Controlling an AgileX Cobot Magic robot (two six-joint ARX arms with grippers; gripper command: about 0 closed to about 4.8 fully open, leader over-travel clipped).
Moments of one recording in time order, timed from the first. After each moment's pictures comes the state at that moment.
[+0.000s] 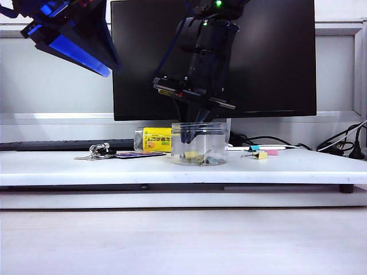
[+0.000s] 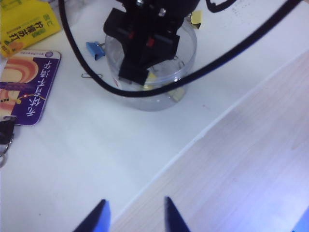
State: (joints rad) left arm -0.59 1.16 0.94 -0.43 0.12 0.12; right arm 0.56 2.20 2.09 -1.11 -0.16 0.00
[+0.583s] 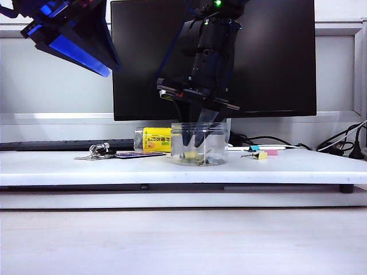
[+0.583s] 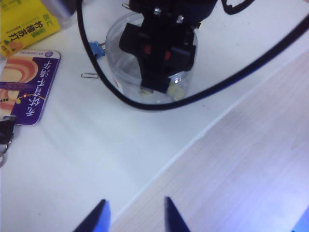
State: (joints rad) left arm -0.59 1.16 0.94 -0.43 0.12 0.12; right arm 0.56 2.20 2.10 -1.19 -0.16 -0.02
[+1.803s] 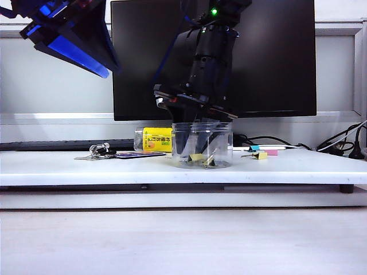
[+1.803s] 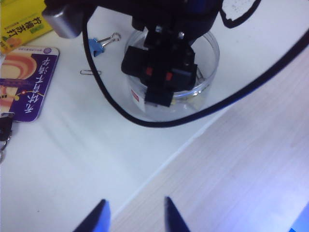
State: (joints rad) left arm -0.59 1.16 0.94 -0.44 0.12 0.12; right arm 0.56 2.24 2.10 -1.22 -0.20 -0.02
